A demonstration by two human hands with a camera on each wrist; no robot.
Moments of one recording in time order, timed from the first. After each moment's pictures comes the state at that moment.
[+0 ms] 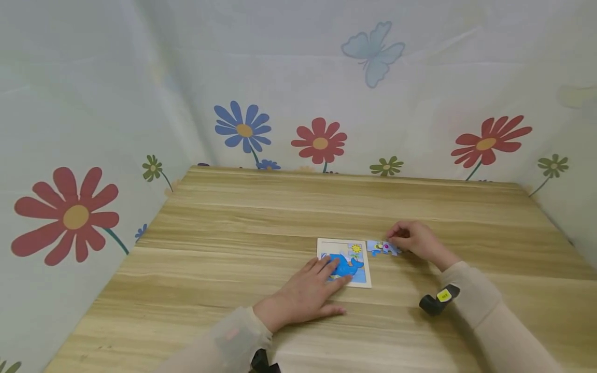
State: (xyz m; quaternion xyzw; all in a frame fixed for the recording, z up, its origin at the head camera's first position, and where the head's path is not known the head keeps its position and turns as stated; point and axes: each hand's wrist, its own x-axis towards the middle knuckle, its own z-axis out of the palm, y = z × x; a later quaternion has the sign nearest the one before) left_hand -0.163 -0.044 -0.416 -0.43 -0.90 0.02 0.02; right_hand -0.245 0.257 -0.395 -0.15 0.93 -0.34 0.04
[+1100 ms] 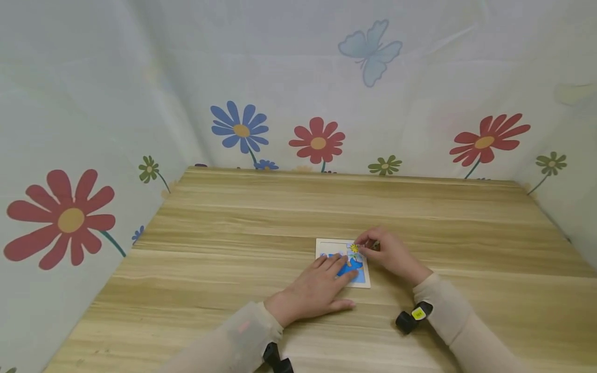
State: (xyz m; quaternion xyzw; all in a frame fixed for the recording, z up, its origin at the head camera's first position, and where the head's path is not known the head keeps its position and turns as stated) left_hand -0.175 -0.024 -0.419 -0.44 -0.90 0.02 0.04; right_hand -0.228 0.201 -0.412 -0.24 0.90 -0.36 -0.02
